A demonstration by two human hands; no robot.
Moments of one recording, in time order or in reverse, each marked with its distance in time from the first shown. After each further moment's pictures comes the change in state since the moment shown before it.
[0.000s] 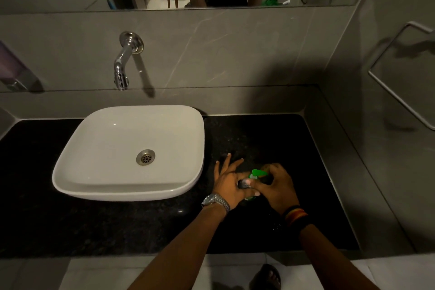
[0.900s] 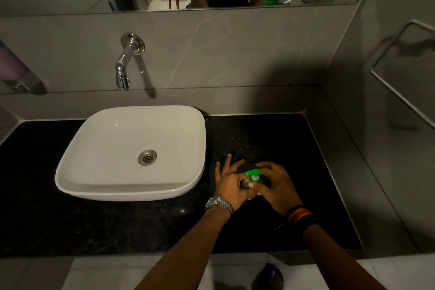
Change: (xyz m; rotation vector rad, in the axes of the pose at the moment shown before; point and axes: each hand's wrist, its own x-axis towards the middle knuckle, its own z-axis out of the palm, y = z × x) left_hand -0.002 -0.004 0.011 0.054 0.091 -0.027; right_hand 0.002 0.003 -0.004 -0.167 -0.113 -0.167
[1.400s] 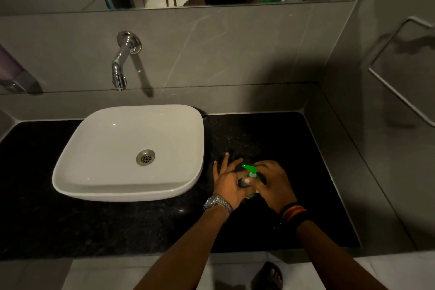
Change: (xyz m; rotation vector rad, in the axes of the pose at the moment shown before) left_hand 0.001 0.006 -0.004 -0.030 0.047 0.013; right_hand 0.005 -0.011 -0.002 -0.077 0.003 -0.045
